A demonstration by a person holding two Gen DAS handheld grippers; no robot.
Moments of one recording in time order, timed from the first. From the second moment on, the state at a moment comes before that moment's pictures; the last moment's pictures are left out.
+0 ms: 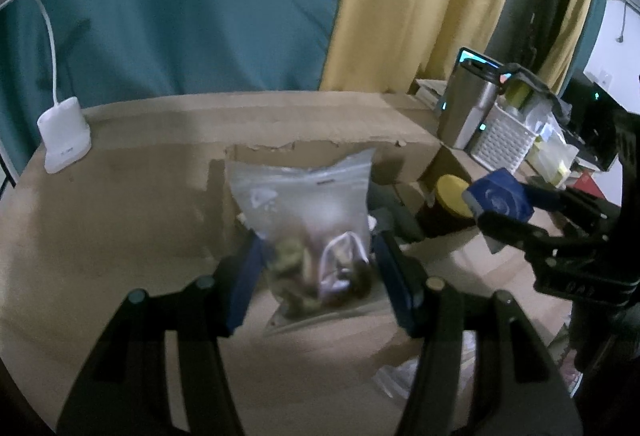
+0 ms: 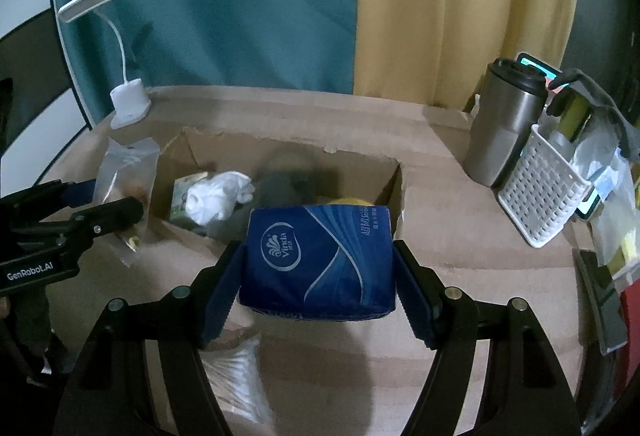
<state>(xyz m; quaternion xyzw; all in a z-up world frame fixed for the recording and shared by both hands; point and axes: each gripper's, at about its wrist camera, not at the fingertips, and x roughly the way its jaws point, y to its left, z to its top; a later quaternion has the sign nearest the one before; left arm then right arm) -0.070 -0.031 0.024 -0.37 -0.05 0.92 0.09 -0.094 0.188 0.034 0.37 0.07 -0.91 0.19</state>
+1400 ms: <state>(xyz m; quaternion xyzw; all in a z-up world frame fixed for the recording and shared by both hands) -0.138 -0.039 0.009 -0.39 -0.05 0.92 0.07 -0.169 0.180 0.022 0.39 0.05 -0.90 0.19</state>
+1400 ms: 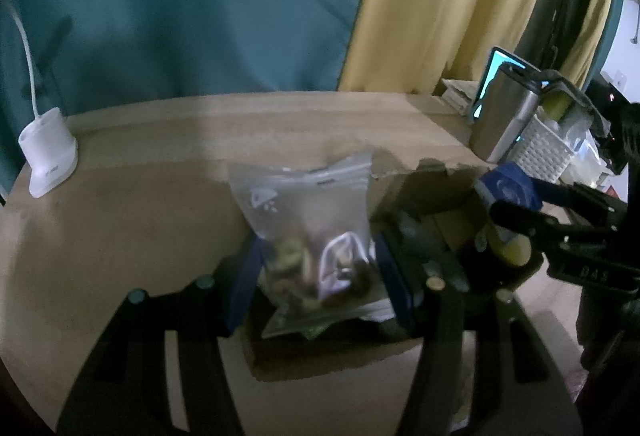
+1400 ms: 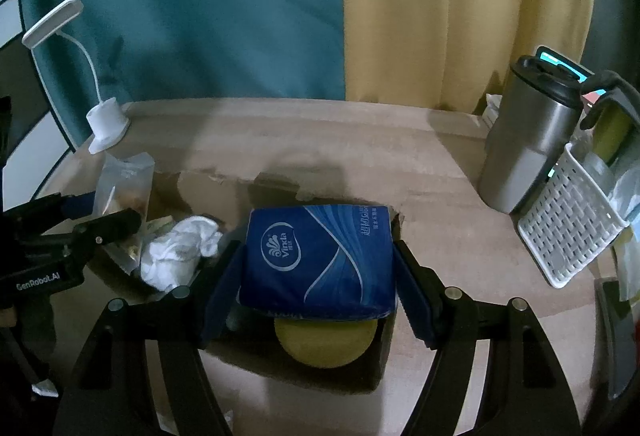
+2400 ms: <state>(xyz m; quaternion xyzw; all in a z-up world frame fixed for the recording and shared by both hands) -0.165 -0.040 -0.012 -0.41 -0.04 0.91 0.08 -0.203 0.164 0.004 0.39 0.05 -0.90 0.18</state>
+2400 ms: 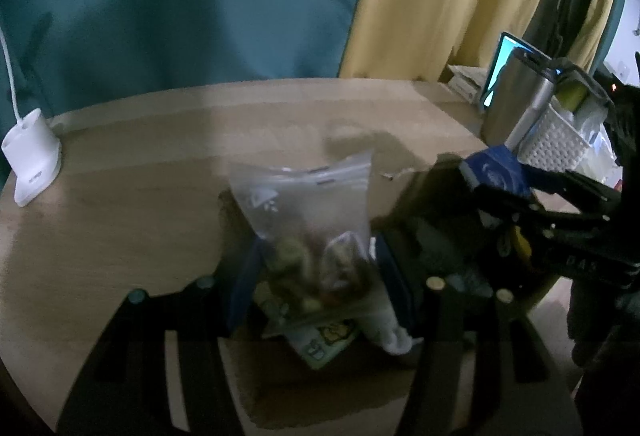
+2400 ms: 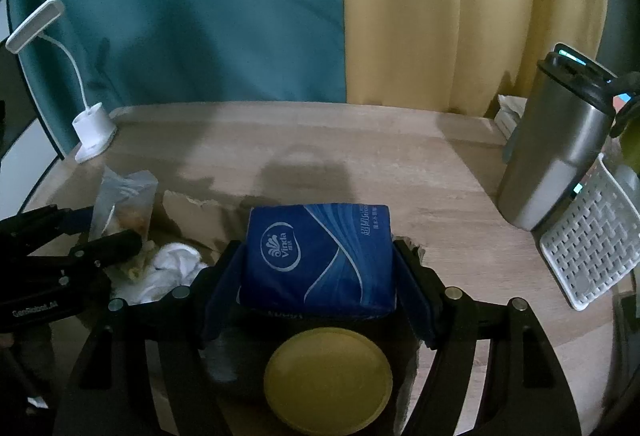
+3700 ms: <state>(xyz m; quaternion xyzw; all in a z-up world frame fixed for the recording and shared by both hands) -0.132 -0.041 0.006 -0.39 -0.04 0.92 0.07 -0.157 0.176 0.013 0.37 0.05 -0.91 0.18</state>
